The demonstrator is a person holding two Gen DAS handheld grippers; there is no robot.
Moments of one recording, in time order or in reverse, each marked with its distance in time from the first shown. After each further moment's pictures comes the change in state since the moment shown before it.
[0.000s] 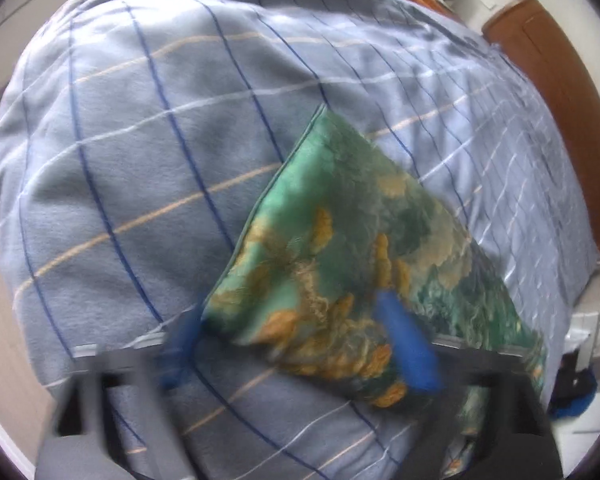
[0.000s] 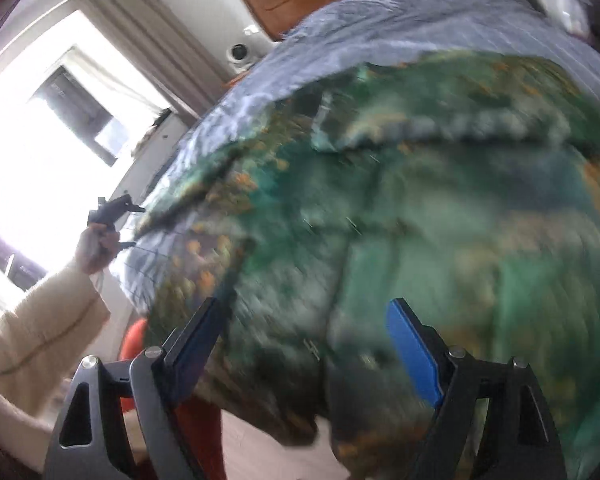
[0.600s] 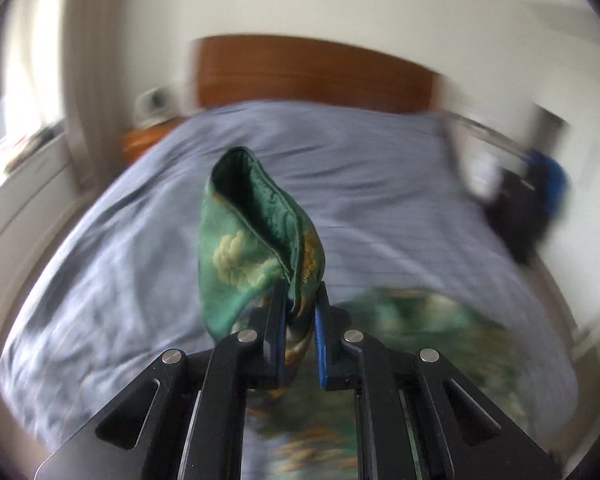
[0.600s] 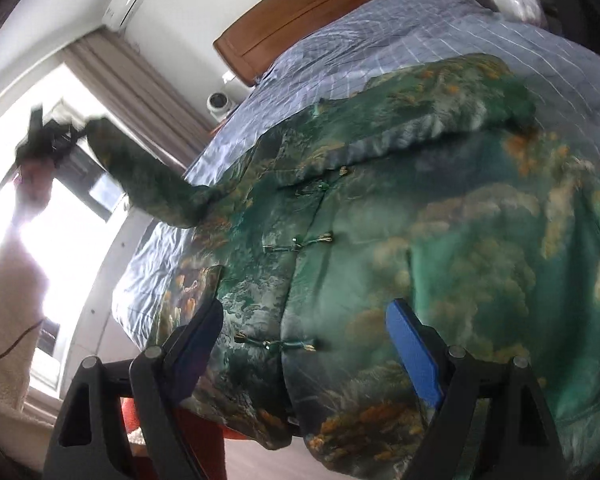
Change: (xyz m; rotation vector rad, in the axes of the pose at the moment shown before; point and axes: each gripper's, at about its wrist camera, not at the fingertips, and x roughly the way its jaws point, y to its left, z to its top) left arm -0.273 -0.369 -0.204 0.955 -0.389 -0.374; right arm -0.038 -0.045 -0.019 0.125 -0.169 0.014
